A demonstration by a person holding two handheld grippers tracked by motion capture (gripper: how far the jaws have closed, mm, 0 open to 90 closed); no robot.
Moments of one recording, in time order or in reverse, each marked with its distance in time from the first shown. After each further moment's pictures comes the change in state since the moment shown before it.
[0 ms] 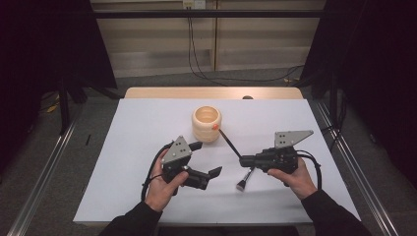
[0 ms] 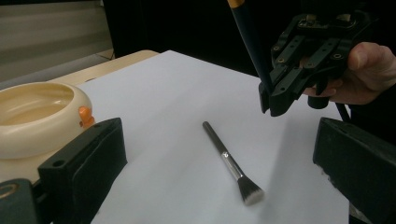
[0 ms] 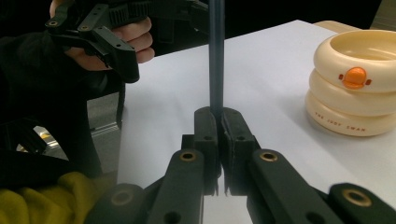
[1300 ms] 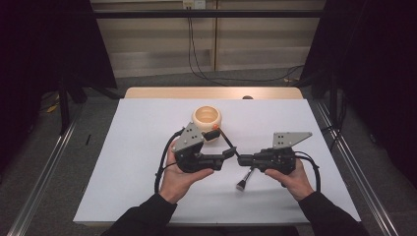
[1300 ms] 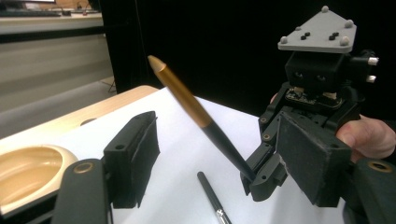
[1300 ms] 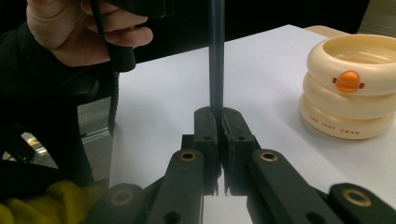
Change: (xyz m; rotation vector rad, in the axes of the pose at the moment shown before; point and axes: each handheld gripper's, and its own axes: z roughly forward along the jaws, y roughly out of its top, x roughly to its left) left arm -0.008 0.040 0.020 -0.078 0.016 -0.001; right arm 0.002 -0.002 0.004 -0.018 -0.041 0.004
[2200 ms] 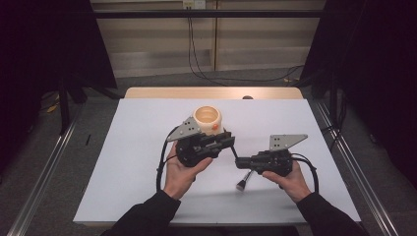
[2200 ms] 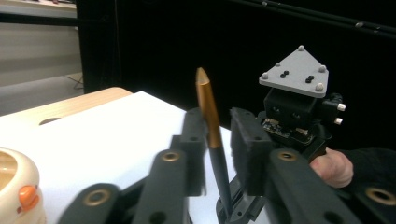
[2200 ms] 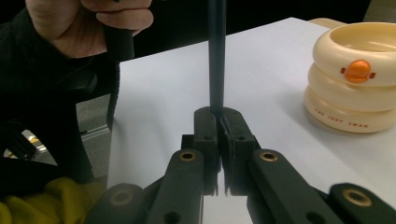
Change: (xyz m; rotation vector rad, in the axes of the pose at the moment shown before) left arm 0.011 0.003 0.004 -0.049 -0.121 -0.121; right arm 0.001 -0.005 0.008 0.017 0.003 -0.002
